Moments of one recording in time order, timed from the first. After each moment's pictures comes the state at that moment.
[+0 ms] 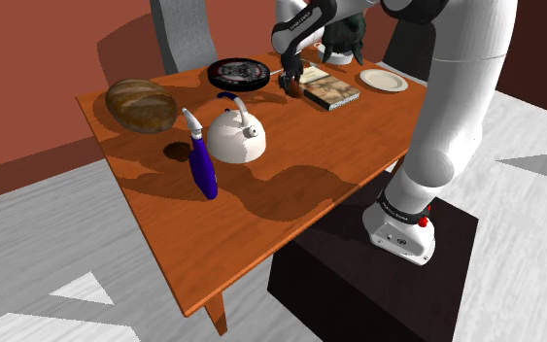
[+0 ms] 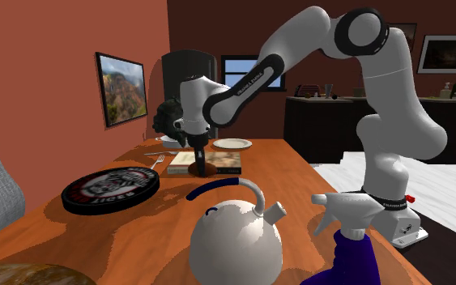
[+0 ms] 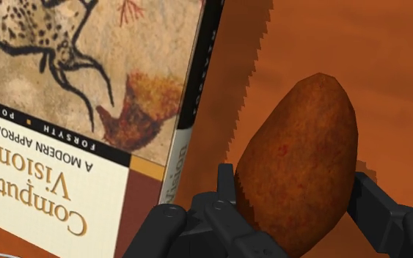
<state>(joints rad) -0.11 0.34 -0.23 -1.92 -0.20 2.25 -0.20</state>
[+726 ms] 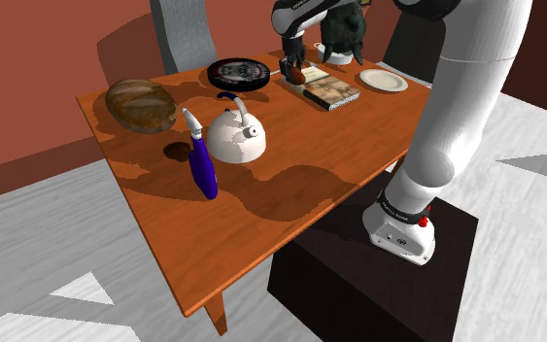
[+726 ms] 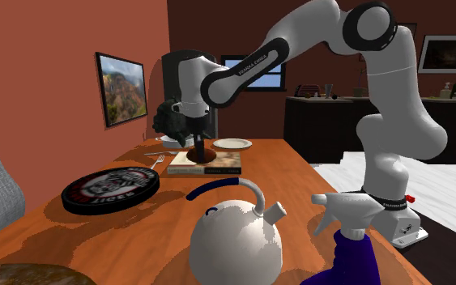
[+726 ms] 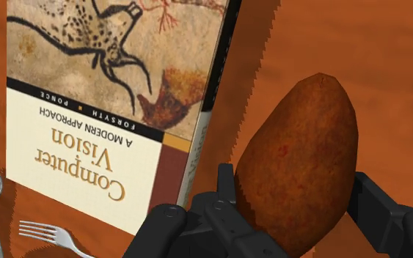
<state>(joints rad) -0.10 0.27 -0.23 -1.86 -0.20 2.13 -0.22</state>
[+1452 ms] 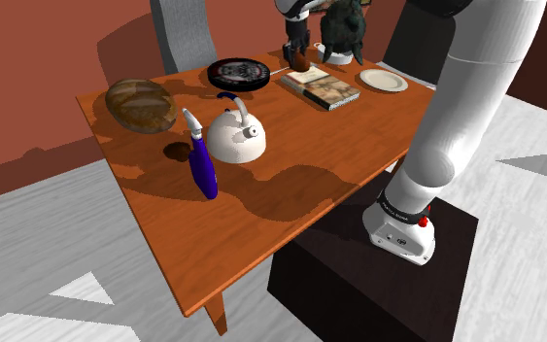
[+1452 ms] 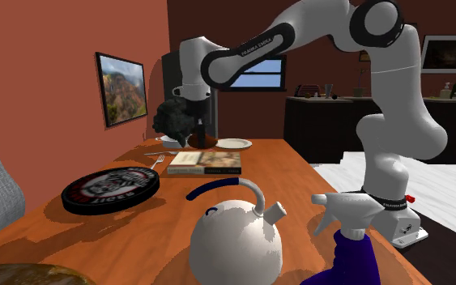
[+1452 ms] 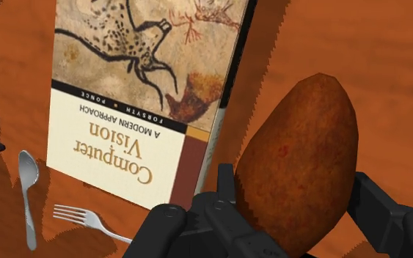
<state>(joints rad) -0.10 0.21 -0.23 -1.80 -0.20 2.01 -0.24</state>
